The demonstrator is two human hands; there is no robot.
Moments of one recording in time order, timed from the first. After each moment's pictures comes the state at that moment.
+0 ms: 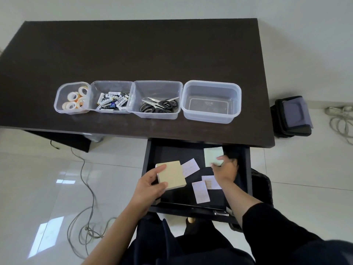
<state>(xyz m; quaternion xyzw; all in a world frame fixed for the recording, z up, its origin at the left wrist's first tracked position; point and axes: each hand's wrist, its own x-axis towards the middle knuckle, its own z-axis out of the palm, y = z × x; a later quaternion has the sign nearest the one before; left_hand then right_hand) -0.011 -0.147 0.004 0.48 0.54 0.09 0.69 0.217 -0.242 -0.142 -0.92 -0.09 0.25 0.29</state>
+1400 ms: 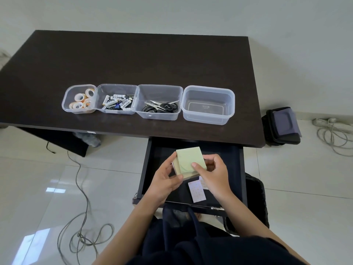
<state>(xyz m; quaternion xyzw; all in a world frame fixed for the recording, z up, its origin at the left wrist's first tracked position) 0.013 -0.172 0.014 0.48 0.40 0.12 0.77 0.153 -0.263 0.000 -0.75 -0.18 0.32 0.55</state>
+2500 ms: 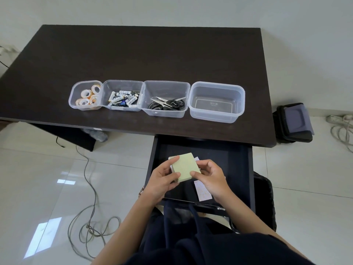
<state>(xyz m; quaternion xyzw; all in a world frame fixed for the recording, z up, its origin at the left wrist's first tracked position) 0.000 -0.156 0.008 0.45 0.47 0.10 0.76 0.143 -0.255 -0.030 -0.66 -0.14 0.49 0.56</state>
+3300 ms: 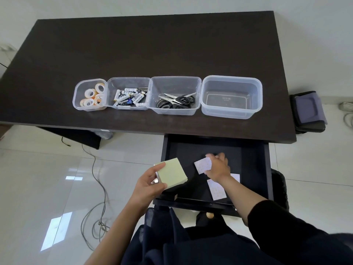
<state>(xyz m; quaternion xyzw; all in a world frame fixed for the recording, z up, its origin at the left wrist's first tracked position) -0.071 -0.115 0.002 0.48 0.50 0.09 0.72 0.166 -0.204 -0.131 -0.87 -0.31 0.38 0.09</state>
